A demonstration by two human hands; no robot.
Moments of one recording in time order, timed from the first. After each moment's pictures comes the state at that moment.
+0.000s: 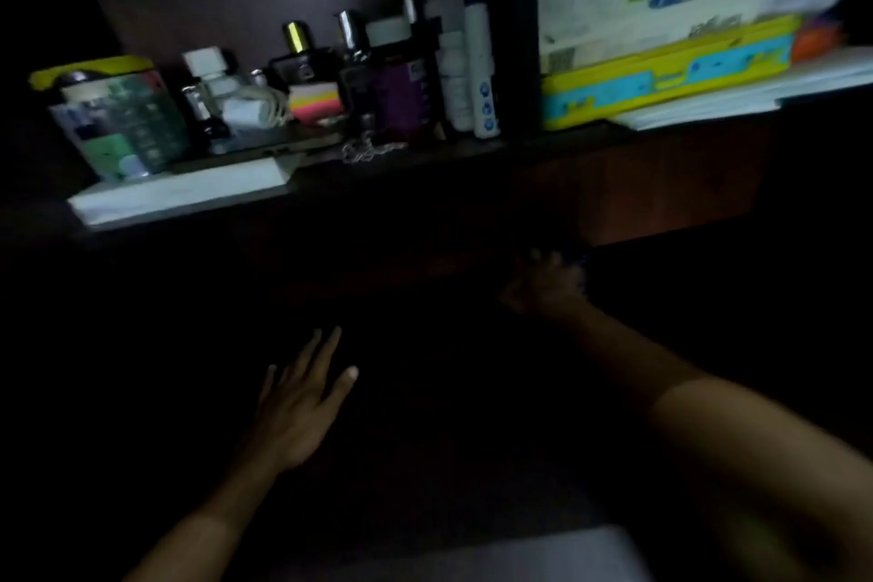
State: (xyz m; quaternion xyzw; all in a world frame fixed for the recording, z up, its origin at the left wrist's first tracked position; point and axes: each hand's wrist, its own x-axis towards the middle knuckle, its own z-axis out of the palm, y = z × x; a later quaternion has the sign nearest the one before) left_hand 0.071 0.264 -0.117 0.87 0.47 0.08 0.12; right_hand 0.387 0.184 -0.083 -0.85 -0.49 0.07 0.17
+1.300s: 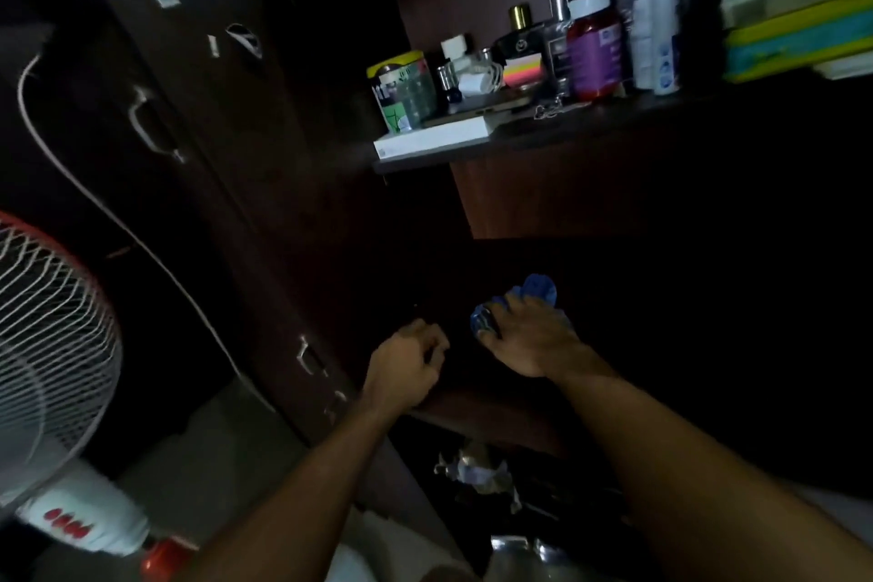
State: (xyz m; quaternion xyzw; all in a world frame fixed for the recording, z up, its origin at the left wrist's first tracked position) left_hand -0.021 0.145 -0.112 0.82 0.54 0.18 -0.02; right_hand 0.204 0.147 -0.111 -0.58 -0.81 0.05 0.10
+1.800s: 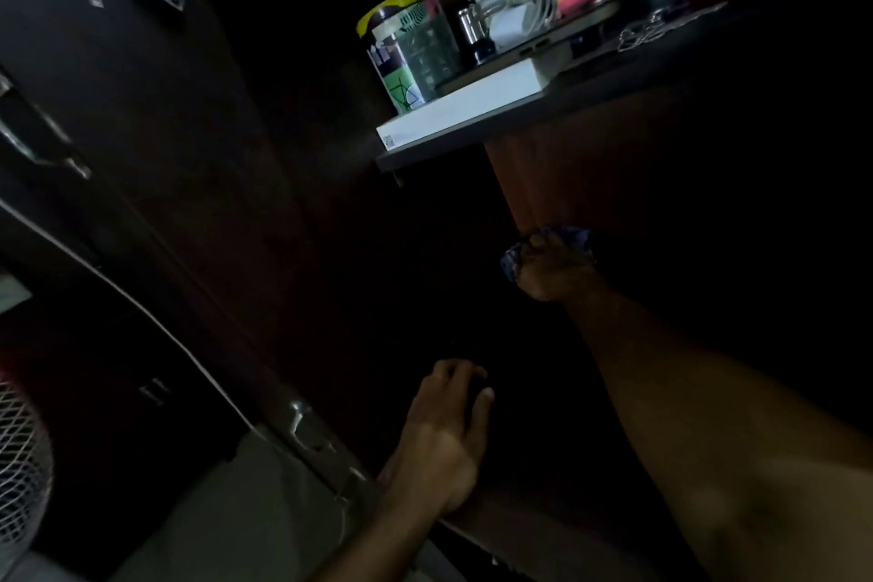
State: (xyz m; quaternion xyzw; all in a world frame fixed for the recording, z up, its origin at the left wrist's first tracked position) left_hand -0.028 0.182 -0.139 0.80 0.54 0.24 -0.01; right_hand 0.176 0.393 -0.128 -0.63 -0.75 0.11 0.14
